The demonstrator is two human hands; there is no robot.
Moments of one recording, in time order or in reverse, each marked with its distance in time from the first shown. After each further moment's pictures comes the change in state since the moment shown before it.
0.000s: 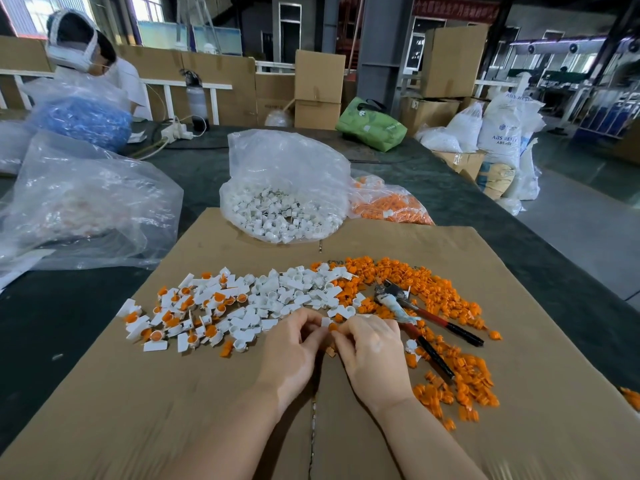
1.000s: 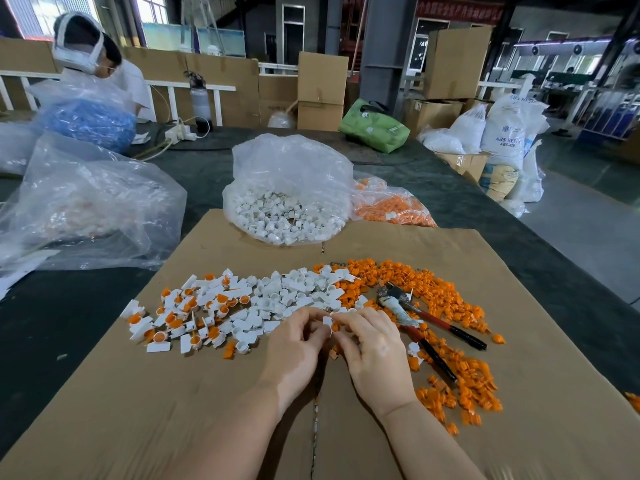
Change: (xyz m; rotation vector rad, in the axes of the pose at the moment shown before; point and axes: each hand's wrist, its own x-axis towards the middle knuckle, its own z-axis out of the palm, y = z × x) left_hand 0.004 0.002 0.001 -0.080 0.007 -0.032; right_hand 0.003 -0.002 -0.006 0.124 -0.012 -0.048
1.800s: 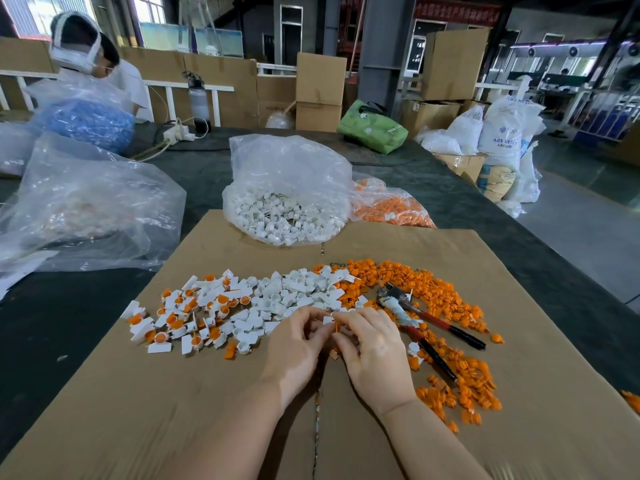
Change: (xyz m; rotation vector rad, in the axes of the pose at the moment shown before) left_hand 0.005 -0.002 0.000 0.052 0.004 0.039; right_hand 0.001 0.001 0.002 -0.068 -0.021 -0.006
